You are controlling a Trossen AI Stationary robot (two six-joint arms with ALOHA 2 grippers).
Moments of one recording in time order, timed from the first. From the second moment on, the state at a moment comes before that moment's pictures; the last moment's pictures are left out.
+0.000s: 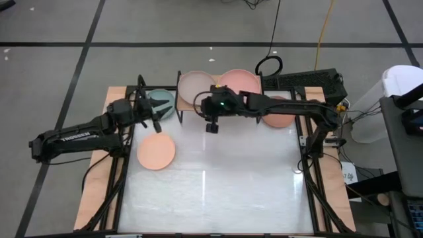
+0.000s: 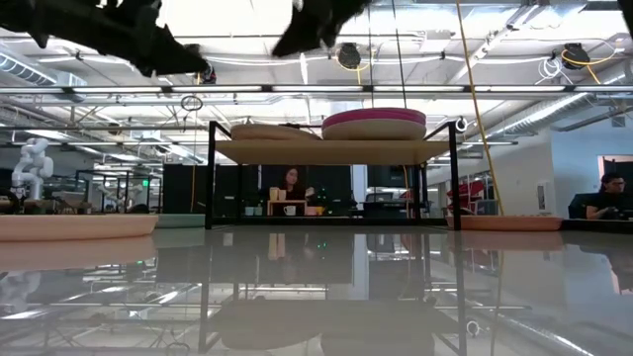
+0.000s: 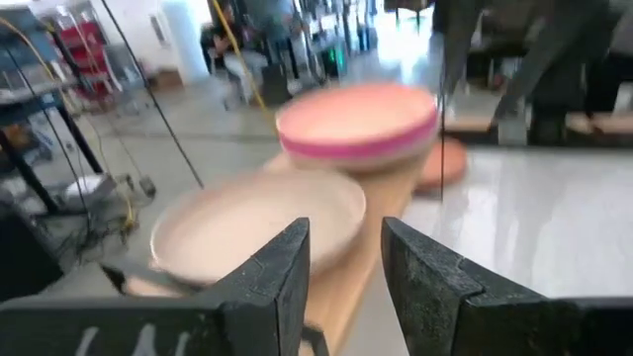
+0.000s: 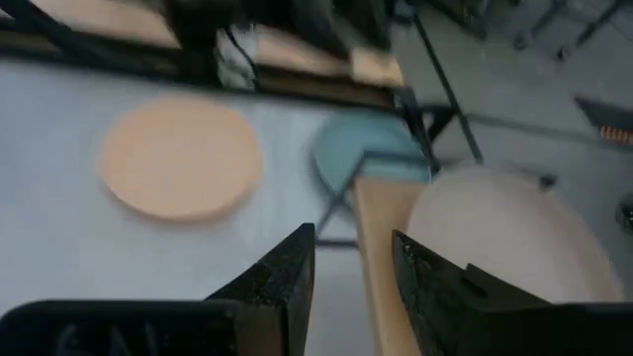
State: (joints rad) left arm 0.37 0.61 0.48 0.03 -0.08 0.18; right arm -0.14 1.77 1.64 -0.43 0.11 -0.25
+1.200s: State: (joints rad) left arm 0.18 1.25 0.65 -0.70 -0.07 0.38; right arm 0.22 1.29 0.79 0.49 0.24 -0.27
